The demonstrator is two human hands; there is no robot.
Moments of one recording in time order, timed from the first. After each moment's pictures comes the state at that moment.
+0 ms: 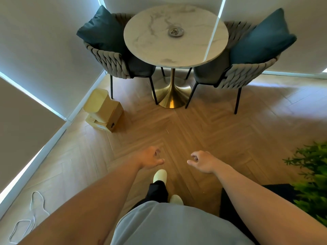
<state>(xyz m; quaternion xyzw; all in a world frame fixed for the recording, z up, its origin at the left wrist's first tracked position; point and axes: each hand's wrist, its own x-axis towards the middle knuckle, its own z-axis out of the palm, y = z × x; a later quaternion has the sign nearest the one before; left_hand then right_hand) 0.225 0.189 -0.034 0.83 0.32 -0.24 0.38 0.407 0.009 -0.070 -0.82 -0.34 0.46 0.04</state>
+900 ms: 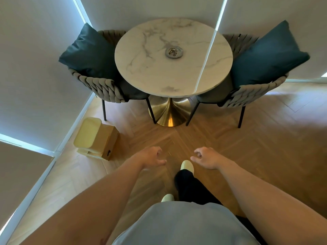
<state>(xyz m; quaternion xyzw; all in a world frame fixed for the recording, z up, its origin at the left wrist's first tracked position) 0.368 0.413 -0.056 0.87 0.26 -0.28 0.33 0.552 0.211 -0.073 -0.84 -0.31 0.45 0.08</state>
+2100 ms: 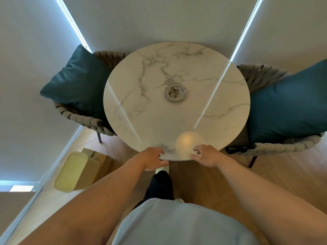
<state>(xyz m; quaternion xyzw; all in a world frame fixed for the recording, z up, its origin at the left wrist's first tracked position) 0.657 0.595 -0.053 0.84 0.30 -0.27 0.36 0.858 0.427 -0.063 -0.80 -0.39 0.45 0.04</state>
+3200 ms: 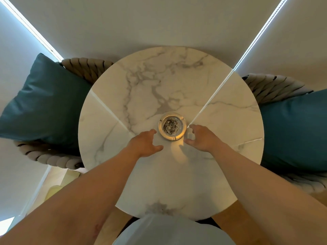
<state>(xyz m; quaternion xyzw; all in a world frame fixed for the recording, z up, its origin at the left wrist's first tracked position) 0.852 0.806 -0.084 0.86 0.33 -0.22 0.31 1.036 0.637 -0.069 -0.85 -0.37 0.36 0.09</state>
